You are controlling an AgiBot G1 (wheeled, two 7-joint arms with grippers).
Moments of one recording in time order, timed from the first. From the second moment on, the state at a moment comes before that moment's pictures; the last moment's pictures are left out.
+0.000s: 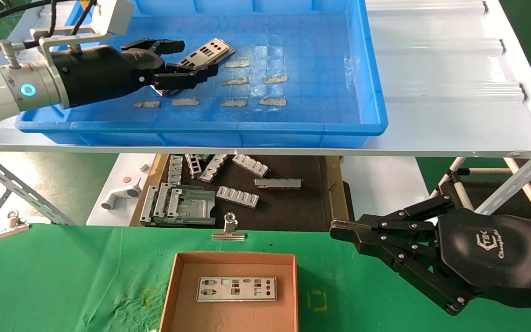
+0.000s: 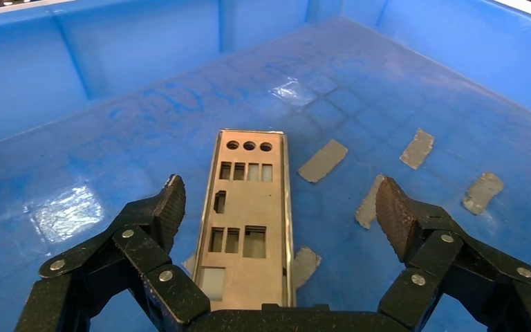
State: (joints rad) left arm -1.86 1.10 0.47 -0.10 1.20 1.18 0.09; right arm 1.10 -0.54 -0.44 1.23 -0.61 -1.41 0.10
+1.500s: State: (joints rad) left arm -1.88 1.12 0.46 -0.01 1.20 1.13 0.13; right arm 1.10 -0.54 -0.44 1.23 -0.61 -1.41 0.10
